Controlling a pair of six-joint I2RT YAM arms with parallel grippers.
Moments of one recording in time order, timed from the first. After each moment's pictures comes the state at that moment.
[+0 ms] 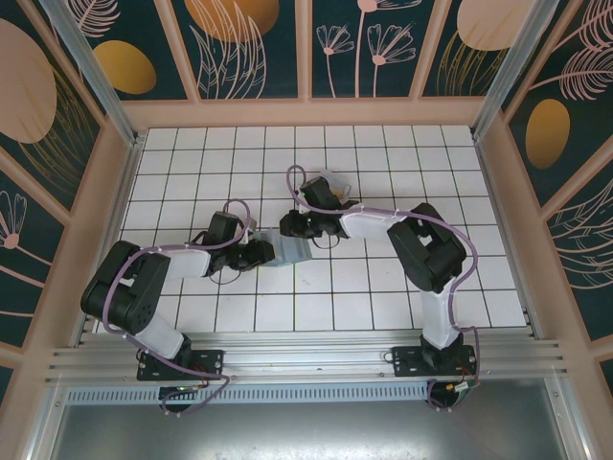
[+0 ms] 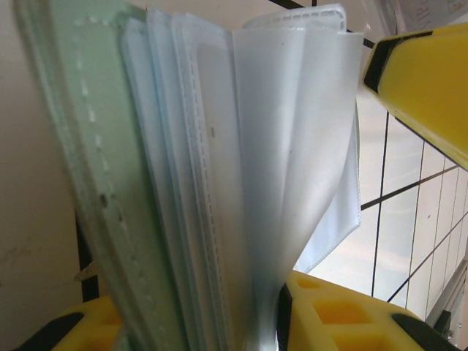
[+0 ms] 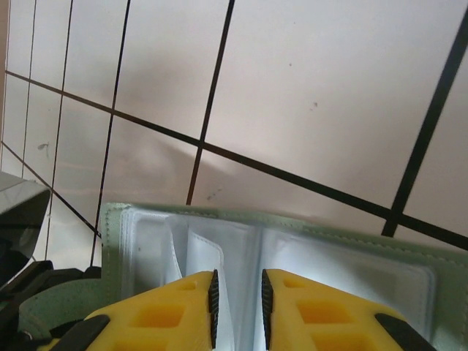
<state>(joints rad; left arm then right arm) -0.38 1.60 0.57 0.12 0.55 -0.71 0.72 1.99 1.25 -0.09 -0.39 0.64</state>
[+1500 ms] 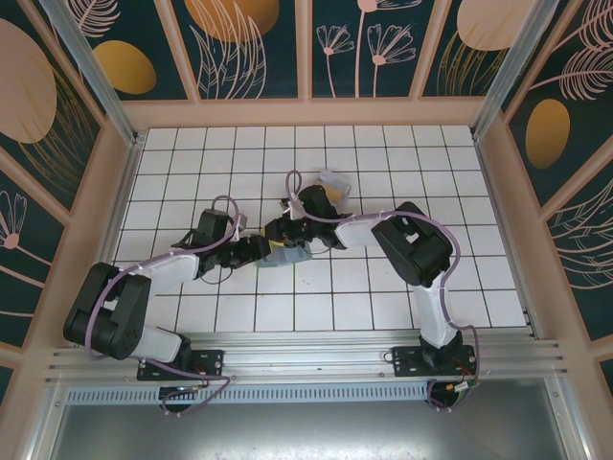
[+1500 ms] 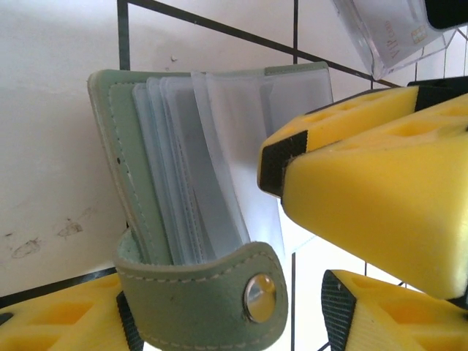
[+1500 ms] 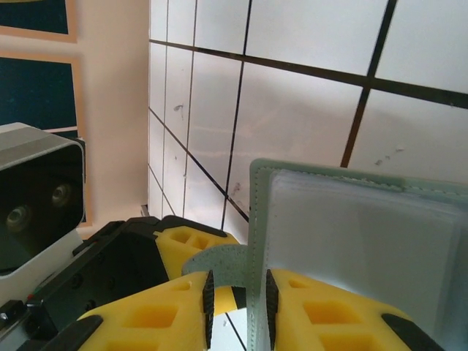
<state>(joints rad) -0.34 1.44 0.56 -0.01 0.50 -0.66 0.74 2.08 1.15 0.34 -0.74 0.96</state>
